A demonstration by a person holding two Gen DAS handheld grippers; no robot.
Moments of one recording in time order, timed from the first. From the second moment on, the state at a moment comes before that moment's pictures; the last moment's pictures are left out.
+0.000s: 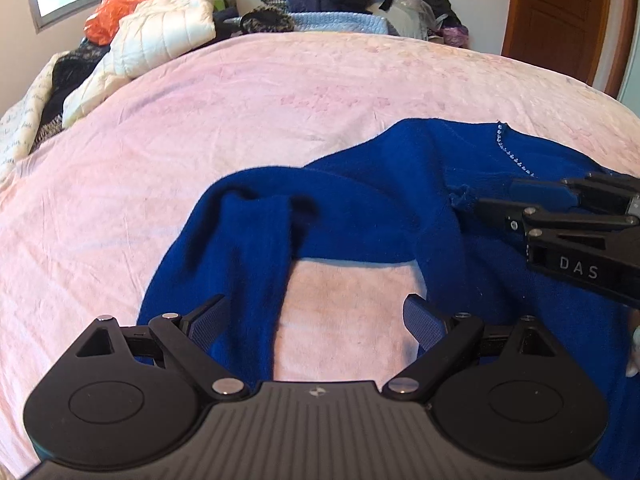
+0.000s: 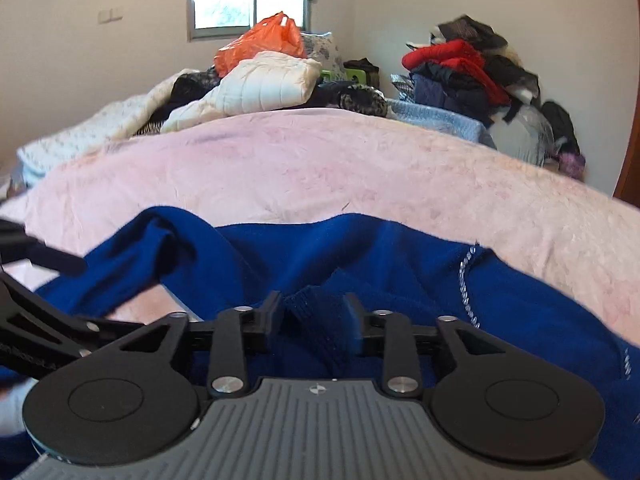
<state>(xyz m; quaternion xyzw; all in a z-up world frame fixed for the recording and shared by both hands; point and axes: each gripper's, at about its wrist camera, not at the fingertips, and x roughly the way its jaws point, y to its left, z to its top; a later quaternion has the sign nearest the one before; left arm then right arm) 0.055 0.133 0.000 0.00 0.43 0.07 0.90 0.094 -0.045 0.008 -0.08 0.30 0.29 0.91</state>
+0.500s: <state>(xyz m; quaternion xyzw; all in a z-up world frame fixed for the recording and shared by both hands) 0.045 0.120 0.003 0.01 0.42 0.08 0.90 0.072 -0.068 -0.005 -0.05 0.34 0.24 0.91</state>
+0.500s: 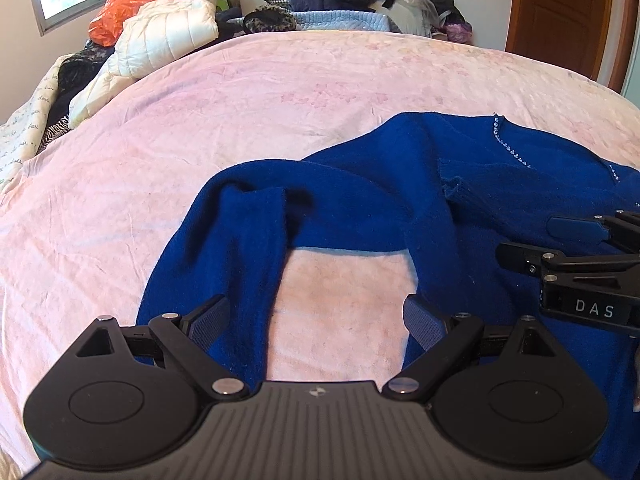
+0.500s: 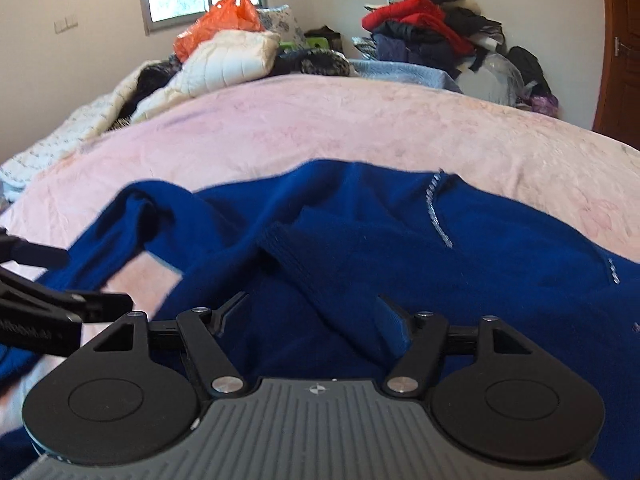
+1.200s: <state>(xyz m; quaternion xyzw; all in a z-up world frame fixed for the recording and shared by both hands) -0.049 0.252 0.011 -0.05 0.44 0.19 0.87 -0.032 0.012 0.028 -0.22 0.20 0.40 0.87</state>
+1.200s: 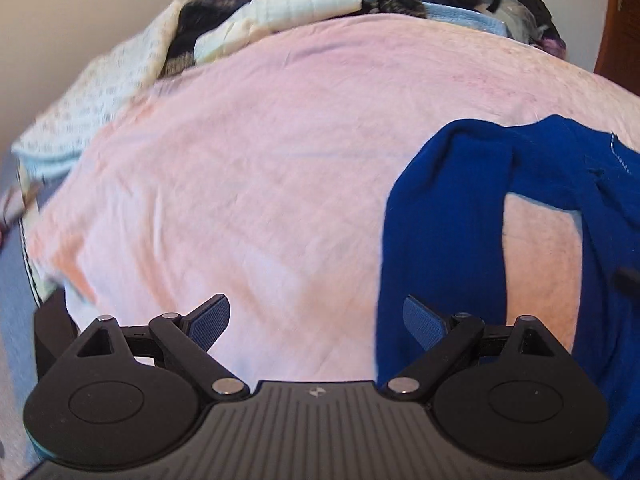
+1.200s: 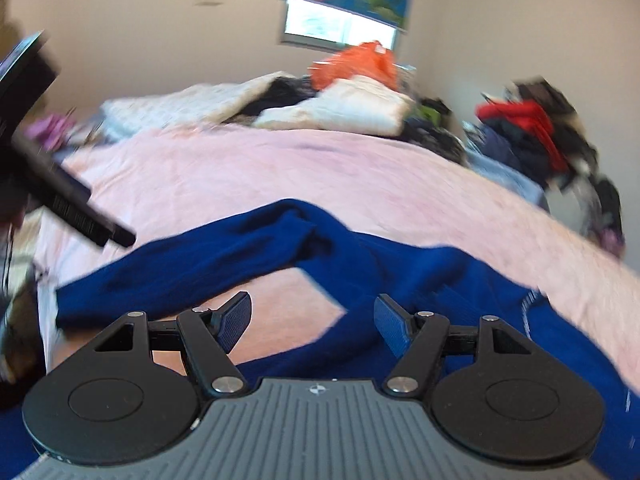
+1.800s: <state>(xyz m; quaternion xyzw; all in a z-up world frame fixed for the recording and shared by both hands) -0.070 0.268 -0.019 -0.20 0.47 0.03 0.86 -0.118 0.089 -0.008 -0.40 0.12 0.53 0.74</state>
